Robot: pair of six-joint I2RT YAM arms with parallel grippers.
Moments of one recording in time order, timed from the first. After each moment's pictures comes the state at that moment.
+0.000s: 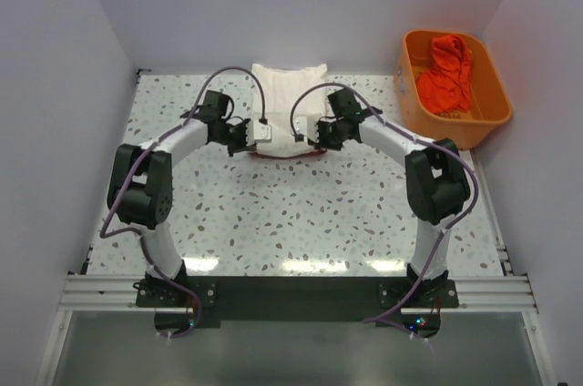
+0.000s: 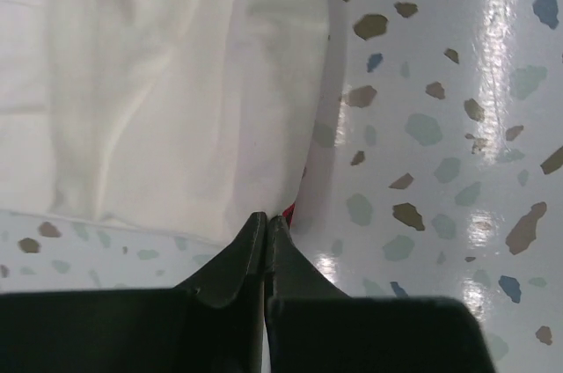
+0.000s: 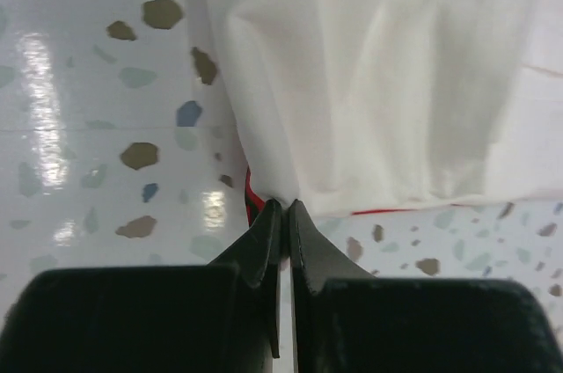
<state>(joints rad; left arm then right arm) -0.23 1.85 1.25 -0.47 0.67 1.19 0.45 1.95 1.43 -0.51 -0.40 -1.14</state>
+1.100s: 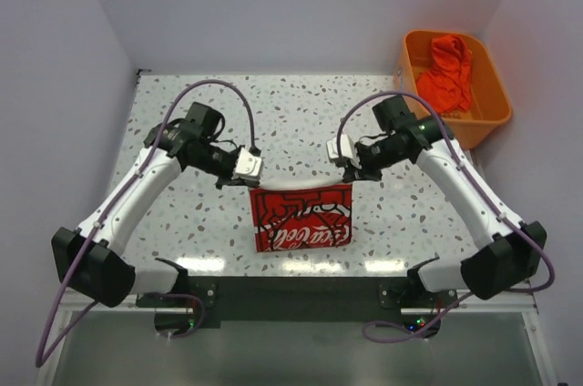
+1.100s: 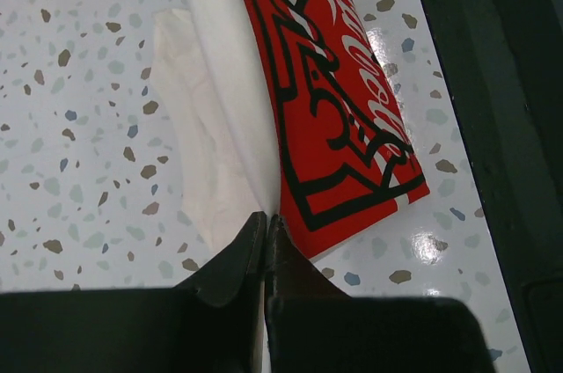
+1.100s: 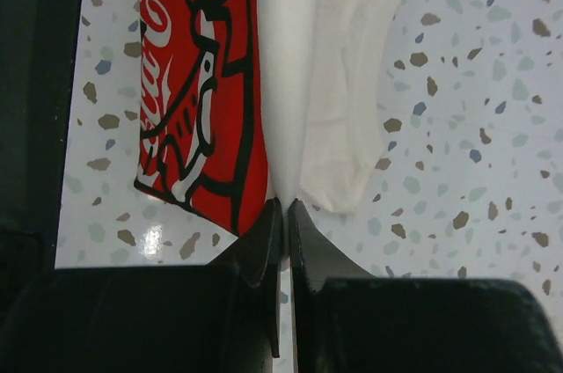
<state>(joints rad) -0.39 1.27 1.23 -1.10 0.89 1.27 0.42 1.31 1.35 -1.17 -0.69 -1.22</state>
